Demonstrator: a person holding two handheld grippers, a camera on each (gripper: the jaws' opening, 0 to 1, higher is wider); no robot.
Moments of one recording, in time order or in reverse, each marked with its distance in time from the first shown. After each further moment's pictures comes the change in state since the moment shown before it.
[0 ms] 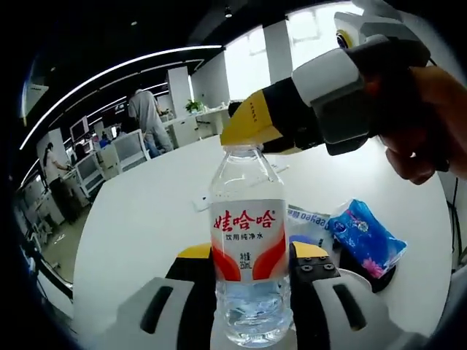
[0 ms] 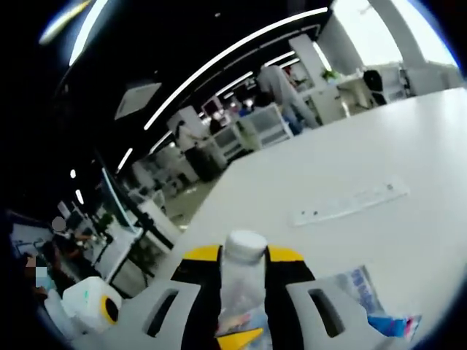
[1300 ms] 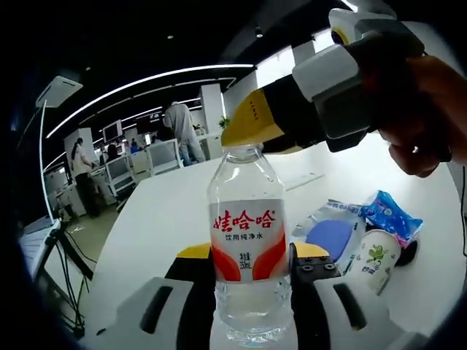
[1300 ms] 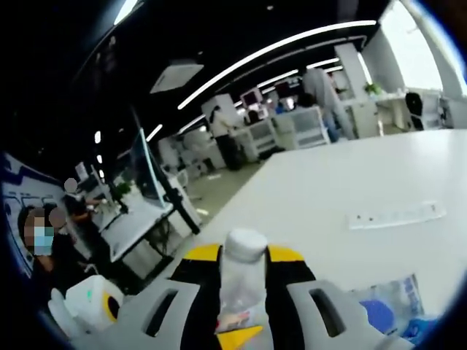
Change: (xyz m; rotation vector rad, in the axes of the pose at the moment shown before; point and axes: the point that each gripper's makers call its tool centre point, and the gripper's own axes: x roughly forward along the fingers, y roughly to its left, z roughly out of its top) left arm -0.059 0.070 -0.043 -0.054 -0.137 0.173; right arm 0.037 0.099 -0.044 -0.199 0.043 0.144
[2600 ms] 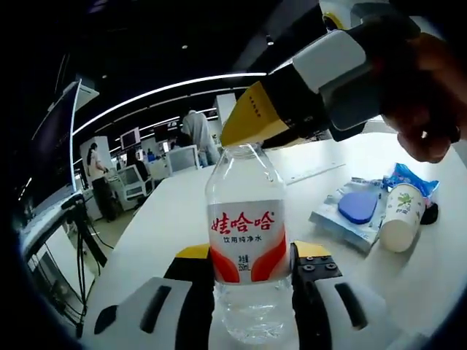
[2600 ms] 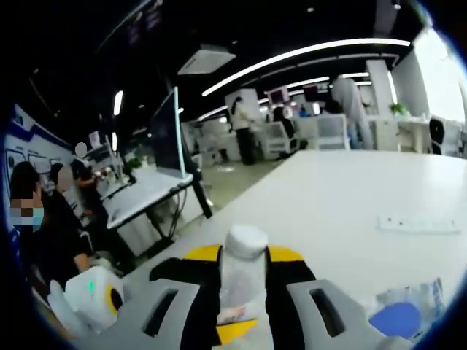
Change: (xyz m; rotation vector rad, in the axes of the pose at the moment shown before) left arm -0.022 0.049 -0.057 0.013 -0.070 0.102; right arm 0.034 0.053 -0.051 -0.180 0.018 0.070
